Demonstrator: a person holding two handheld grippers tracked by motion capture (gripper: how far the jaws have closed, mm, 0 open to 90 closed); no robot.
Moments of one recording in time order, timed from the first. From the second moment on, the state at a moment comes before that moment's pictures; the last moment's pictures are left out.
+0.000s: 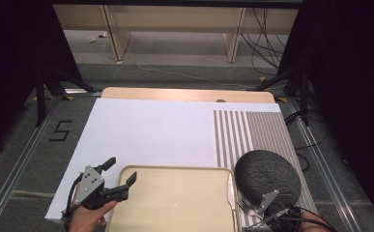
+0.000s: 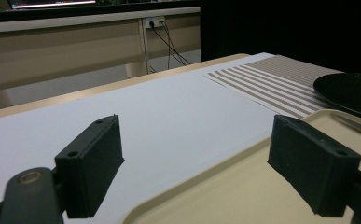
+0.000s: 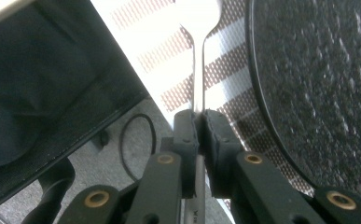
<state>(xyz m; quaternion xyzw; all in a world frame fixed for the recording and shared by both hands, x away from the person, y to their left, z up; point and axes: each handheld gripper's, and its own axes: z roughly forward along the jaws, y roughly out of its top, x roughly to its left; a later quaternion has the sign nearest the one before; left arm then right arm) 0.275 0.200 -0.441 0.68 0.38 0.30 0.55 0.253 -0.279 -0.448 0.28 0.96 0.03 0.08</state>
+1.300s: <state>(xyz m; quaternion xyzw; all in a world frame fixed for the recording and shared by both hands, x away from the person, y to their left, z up) 0.274 0.201 -0.441 0.68 0.38 0.30 0.55 0.272 -0.246 -0.400 0.36 0.88 0.31 0.02</state>
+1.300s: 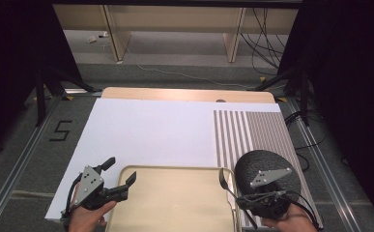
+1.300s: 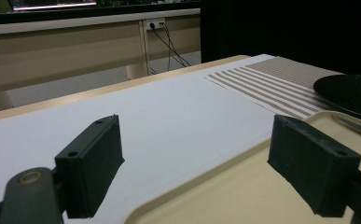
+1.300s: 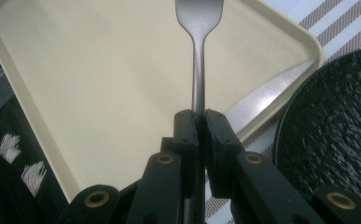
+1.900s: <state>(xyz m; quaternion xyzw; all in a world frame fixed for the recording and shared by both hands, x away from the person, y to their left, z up) 0.274 0.201 -0.440 0.68 0.38 0.30 0.55 0.269 -0.201 -0.410 0.34 0.89 0.31 -0.02</state>
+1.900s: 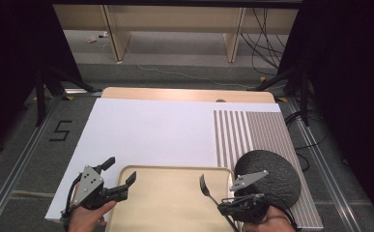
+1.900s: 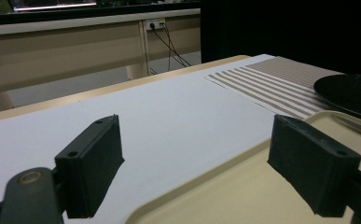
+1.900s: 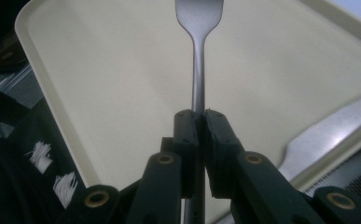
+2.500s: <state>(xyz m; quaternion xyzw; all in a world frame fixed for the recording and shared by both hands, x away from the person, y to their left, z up) 0.273 0.200 -0.441 0.68 0.38 0.30 0.55 0.267 -0.180 -0.426 0.34 0.90 0.28 -0.05</state>
